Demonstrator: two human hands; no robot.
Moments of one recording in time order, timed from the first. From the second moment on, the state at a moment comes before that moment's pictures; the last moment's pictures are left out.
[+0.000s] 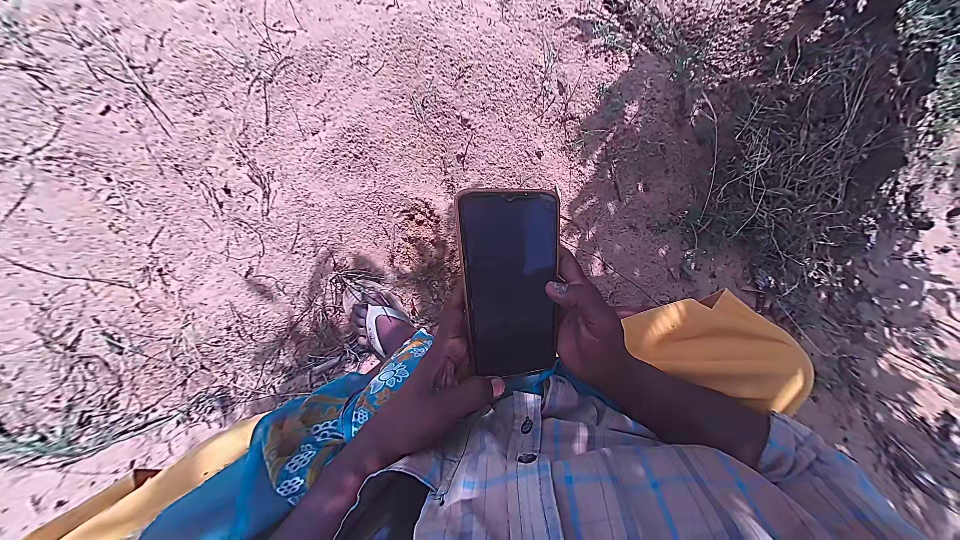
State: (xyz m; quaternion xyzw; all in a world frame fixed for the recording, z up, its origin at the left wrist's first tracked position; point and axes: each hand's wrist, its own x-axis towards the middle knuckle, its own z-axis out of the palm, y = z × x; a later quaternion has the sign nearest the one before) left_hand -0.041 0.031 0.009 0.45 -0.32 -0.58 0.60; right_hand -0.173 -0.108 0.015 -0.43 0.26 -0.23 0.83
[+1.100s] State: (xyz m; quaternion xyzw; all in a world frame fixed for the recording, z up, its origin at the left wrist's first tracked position) left_hand -0.038 0.030 0.001 0.44 -0.33 -0.57 0.61; right_hand -0.172 -0.109 0.016 -0.42 0.25 -0.25 0.84
